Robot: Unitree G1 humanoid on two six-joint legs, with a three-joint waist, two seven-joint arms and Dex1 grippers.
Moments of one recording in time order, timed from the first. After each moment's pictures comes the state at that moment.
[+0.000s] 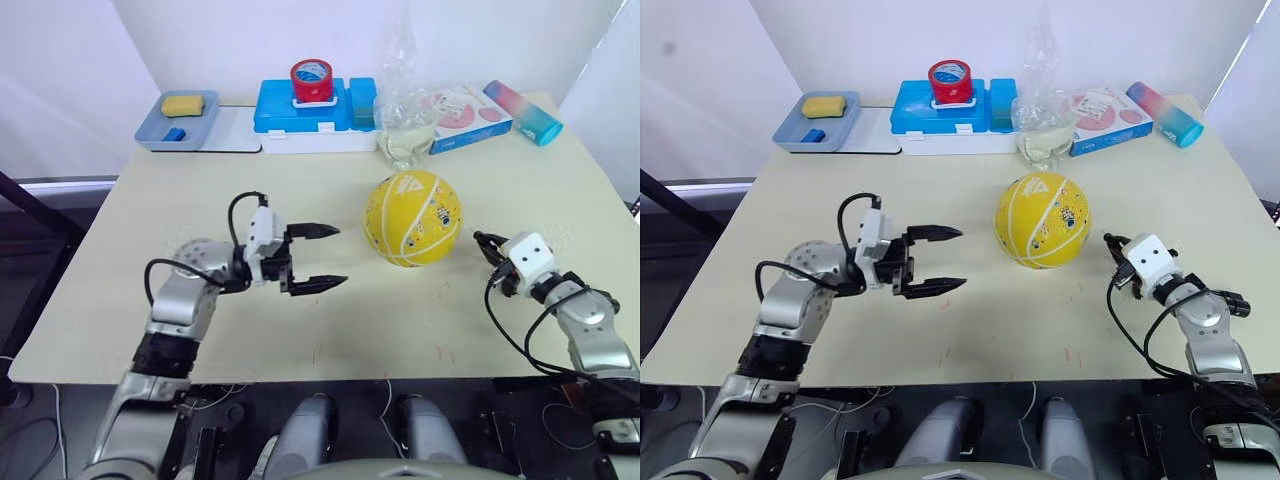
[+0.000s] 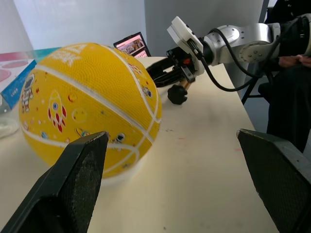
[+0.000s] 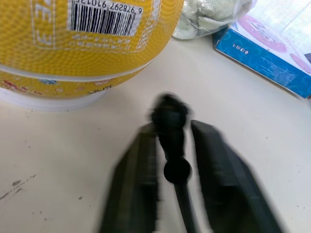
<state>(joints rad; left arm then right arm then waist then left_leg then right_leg) -0.40 0.57 -0.04 0.06 -0.44 0.10 -1.33 -0.21 -0.57 -0.09 0.28 0.02 -0.19 0.55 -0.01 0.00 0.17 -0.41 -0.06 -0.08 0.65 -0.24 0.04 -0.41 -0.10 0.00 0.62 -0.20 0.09</state>
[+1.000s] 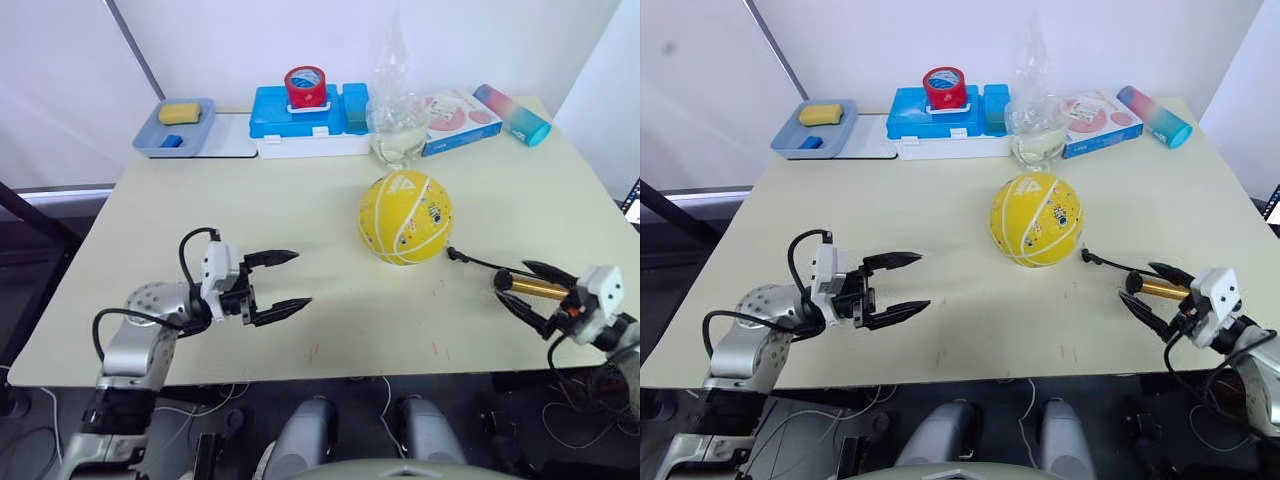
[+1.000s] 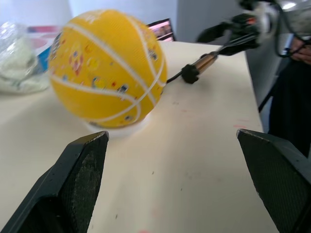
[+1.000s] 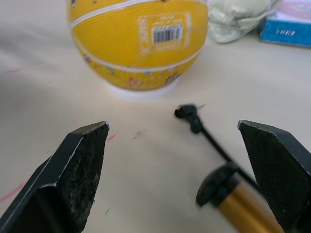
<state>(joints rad) -0.10 0.63 0.08 -0.02 -0.49 0.04 -1.21 0.10 -0.67 -0.31 0.15 0.52 -0.09 1.06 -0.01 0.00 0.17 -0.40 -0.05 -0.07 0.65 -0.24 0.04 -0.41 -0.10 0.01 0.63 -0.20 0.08</state>
